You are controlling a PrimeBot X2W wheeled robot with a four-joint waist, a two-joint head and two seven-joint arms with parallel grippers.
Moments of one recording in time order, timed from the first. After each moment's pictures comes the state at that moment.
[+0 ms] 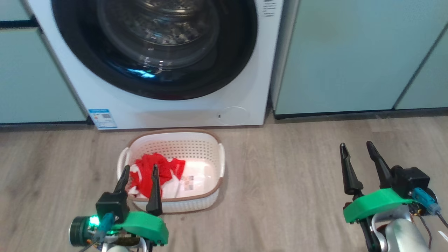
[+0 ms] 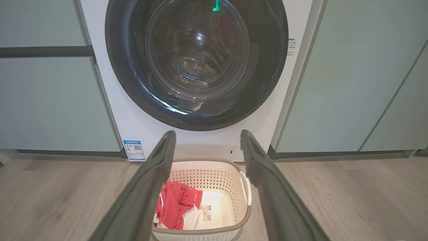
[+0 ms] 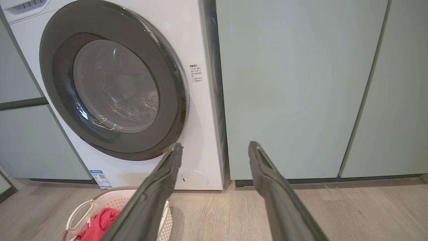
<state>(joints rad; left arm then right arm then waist) 0.01 0.05 -0.21 0.19 -0.20 0.19 -0.25 -0.07 -0.04 -0.08 0.30 0.15 0.13 -0.25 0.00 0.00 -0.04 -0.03</state>
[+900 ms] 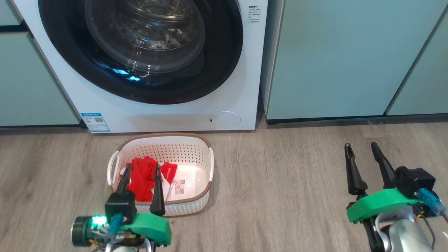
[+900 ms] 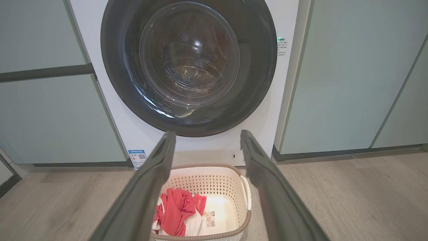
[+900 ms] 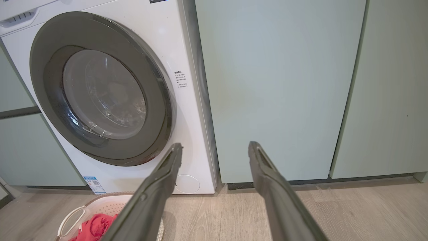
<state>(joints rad) 0.01 0.05 -0.23 0.17 -0.11 0.23 -0.25 -0.07 -0.04 -0.09 0.31 0.18 0.13 -0.25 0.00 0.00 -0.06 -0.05</state>
